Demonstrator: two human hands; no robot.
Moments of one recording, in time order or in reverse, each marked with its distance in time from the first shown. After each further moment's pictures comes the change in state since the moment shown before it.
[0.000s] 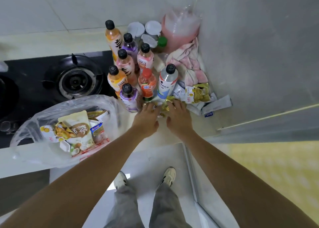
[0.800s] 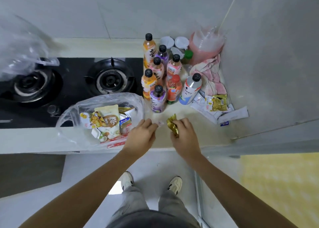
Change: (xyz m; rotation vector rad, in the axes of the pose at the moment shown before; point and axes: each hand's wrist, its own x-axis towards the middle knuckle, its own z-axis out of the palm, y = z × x) left_hand -0.137 -0.038 -0.021 -0.037 0.383 -0.010; right_hand -0.082 -0.072 -0.022 0.337 0.116 -0.106
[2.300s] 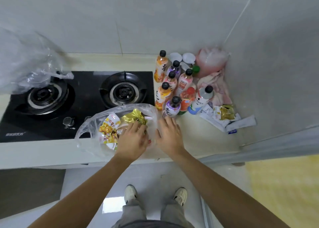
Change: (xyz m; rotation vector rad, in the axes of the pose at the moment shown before) left_hand -0.029 -0.090 -0.049 0.032 0.090 -0.110; right_hand 0.046 -0.122 0.054 -0.263 -0.028 -0.063
